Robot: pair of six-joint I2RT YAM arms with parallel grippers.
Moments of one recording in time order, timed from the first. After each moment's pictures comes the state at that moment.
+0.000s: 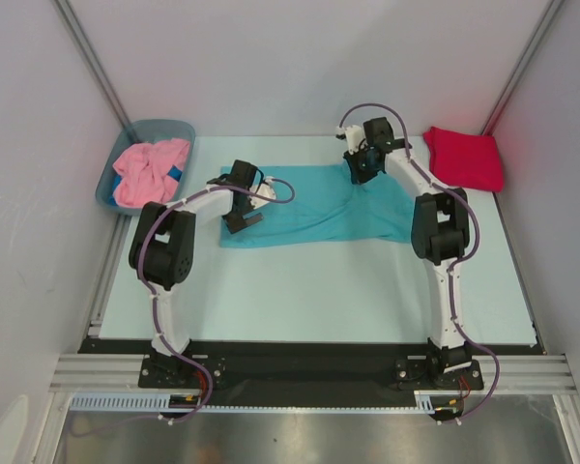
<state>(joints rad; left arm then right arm) -0.33 2.02 1.39 -0.49 -0.31 0.82 0.25 2.33 2.05 -0.63 -0.24 -0.34</state>
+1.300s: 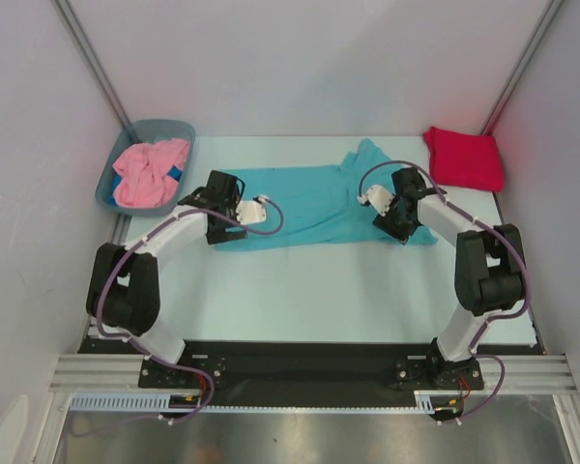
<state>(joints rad) -0.32 1.63 1.15 -0.49 -0.24 1.09 0.19 1.75 1.20 -0.57 0.01 -0.78</state>
